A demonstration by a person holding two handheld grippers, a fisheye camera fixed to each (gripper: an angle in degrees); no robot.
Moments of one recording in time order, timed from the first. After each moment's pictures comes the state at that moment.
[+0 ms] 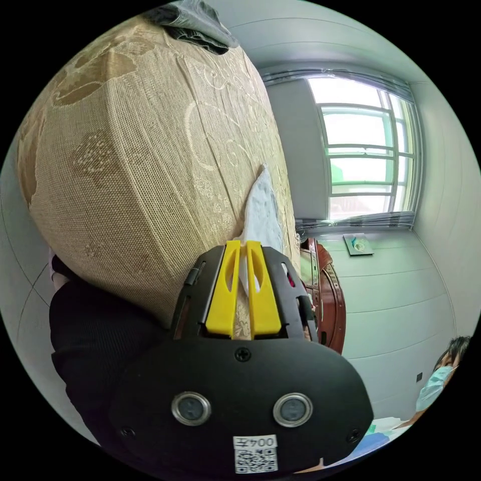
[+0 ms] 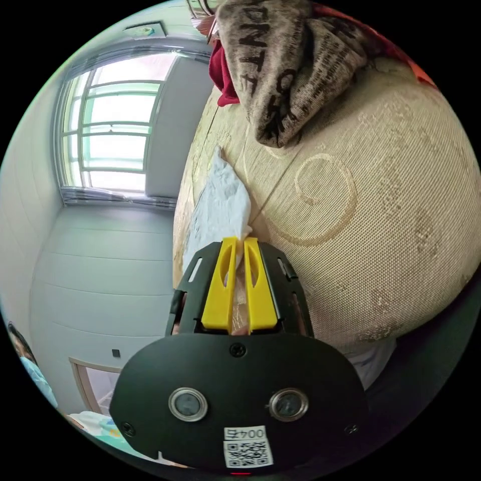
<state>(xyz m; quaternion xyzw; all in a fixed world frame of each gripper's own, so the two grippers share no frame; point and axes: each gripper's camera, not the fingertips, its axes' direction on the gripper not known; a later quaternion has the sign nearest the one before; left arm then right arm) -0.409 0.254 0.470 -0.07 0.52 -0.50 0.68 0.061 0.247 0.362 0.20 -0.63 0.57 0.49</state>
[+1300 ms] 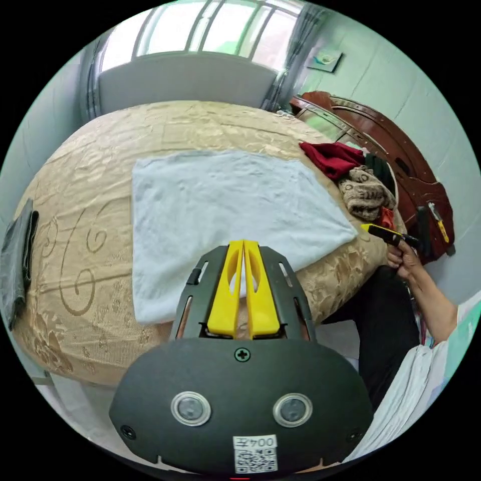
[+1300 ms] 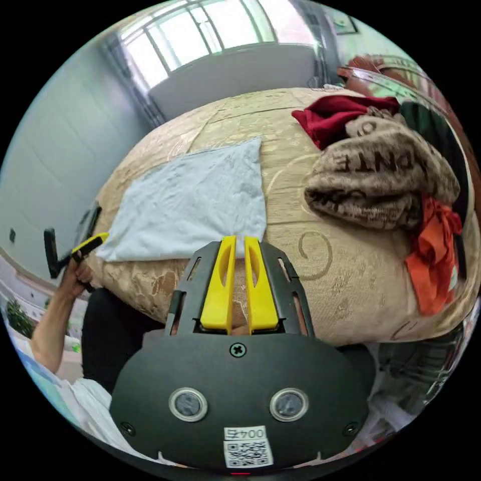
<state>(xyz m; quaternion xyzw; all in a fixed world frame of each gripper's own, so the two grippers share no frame) -0.074 0.118 0.320 0.01 0.44 0.03 0.90 0.045 0.139 0.167 0.22 -0.46 0.42 0.75</state>
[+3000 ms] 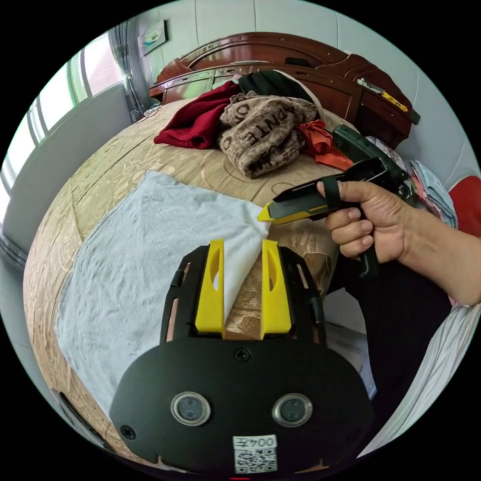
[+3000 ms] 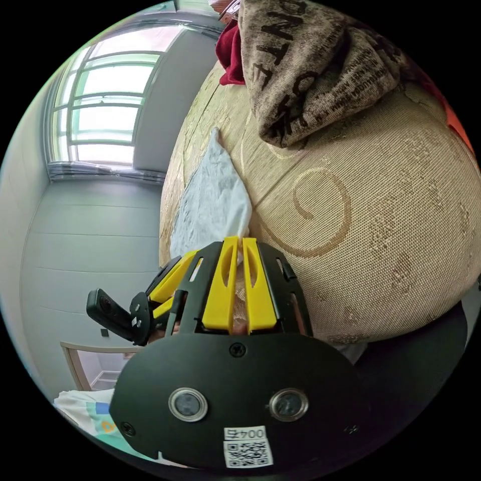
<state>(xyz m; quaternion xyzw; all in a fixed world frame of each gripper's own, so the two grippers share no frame) 0.344 0.087 0.193 0.06 0.42 0.34 0.84 0.080 0.232 0.468 0.17 -0.65 0.52 0.53</state>
